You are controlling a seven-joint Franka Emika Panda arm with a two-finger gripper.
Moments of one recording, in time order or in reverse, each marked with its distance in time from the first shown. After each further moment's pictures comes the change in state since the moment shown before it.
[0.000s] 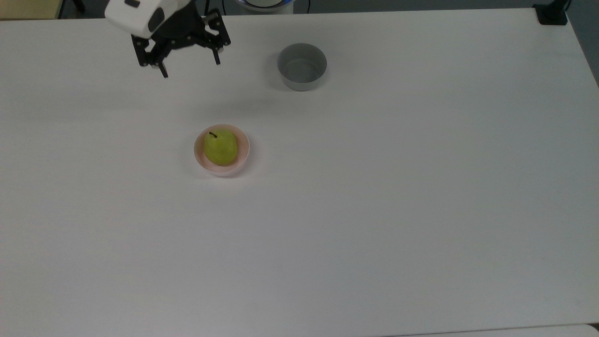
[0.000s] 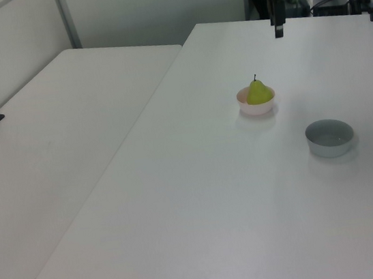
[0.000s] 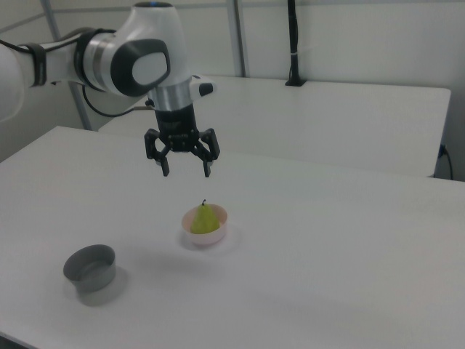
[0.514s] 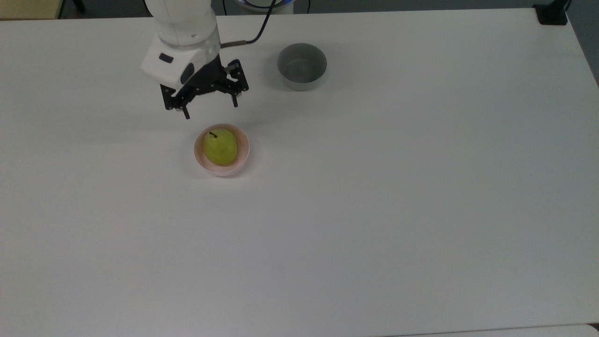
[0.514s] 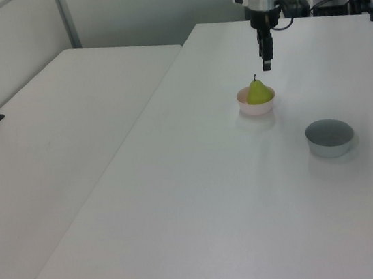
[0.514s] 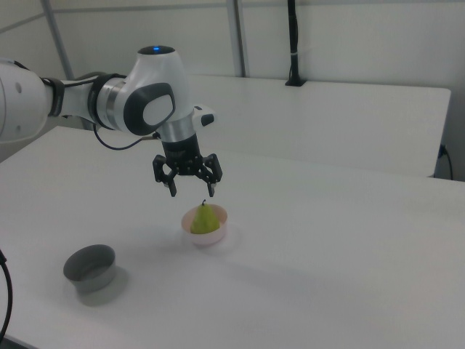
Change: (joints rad) arm 0.046 0.088 0.000 -0.115 0.008 0.256 0.040
